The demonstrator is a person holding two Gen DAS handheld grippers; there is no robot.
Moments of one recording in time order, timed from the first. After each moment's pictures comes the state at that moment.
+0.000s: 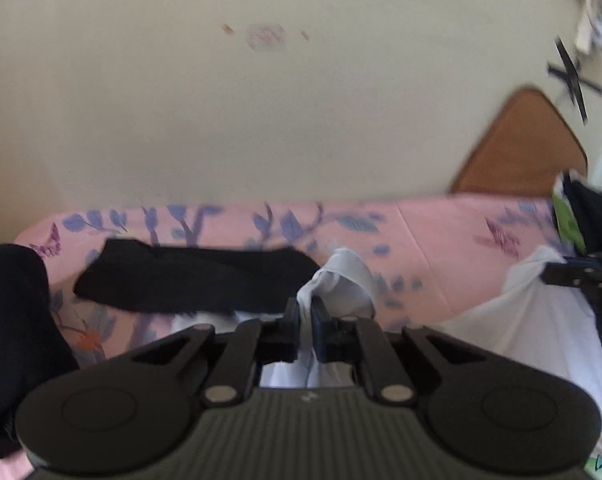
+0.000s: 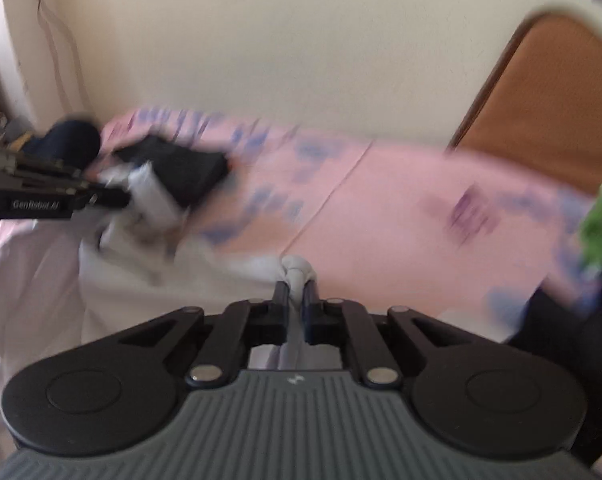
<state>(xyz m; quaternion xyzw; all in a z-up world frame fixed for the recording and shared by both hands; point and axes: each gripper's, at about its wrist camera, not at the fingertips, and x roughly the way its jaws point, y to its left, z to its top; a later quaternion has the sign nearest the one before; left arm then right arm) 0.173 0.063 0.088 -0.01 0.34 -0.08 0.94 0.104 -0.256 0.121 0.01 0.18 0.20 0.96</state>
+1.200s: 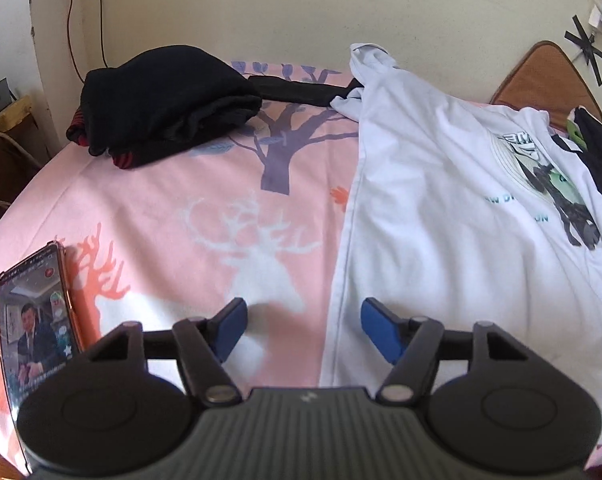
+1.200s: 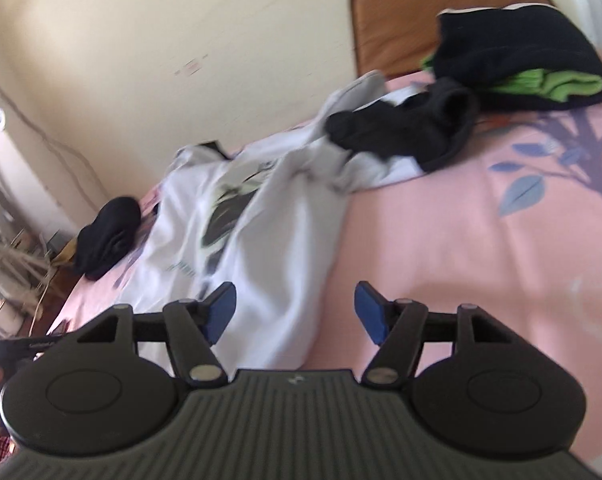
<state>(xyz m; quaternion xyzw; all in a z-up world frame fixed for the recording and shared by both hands) -0.066 0.149 0.034 -0.03 0.42 0.00 0.91 -0.055 -0.320 0.053 0.22 0.23 0.25 0.92</state>
